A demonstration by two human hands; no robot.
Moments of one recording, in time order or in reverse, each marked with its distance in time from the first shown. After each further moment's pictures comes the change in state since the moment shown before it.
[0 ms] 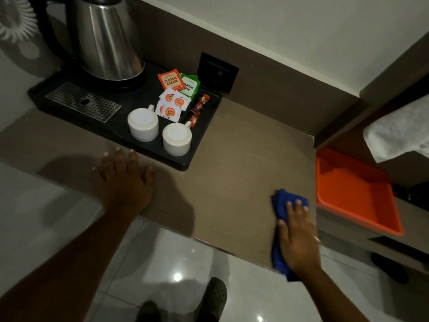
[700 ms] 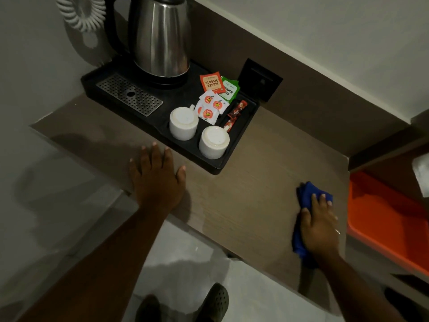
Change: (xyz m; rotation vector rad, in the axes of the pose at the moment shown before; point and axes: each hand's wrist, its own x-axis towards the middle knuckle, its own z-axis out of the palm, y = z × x) left_hand 0.003 -0.006 0.001 -0.004 0.006 0.006; right_hand 0.071 -0.033 -0.006 0.029 0.015 -0.002
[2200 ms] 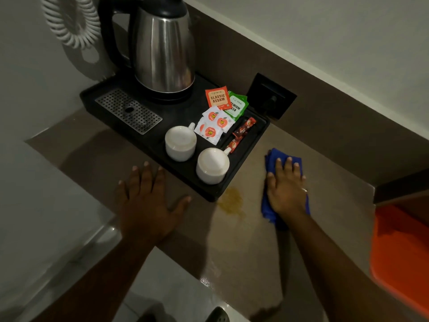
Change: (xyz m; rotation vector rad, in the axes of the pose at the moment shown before) left_hand -0.003 0.006 0.007 0.050 0.096 -0.072; right_hand 0.137 -0.120 0.020 -0.082 -0.073 -0.282
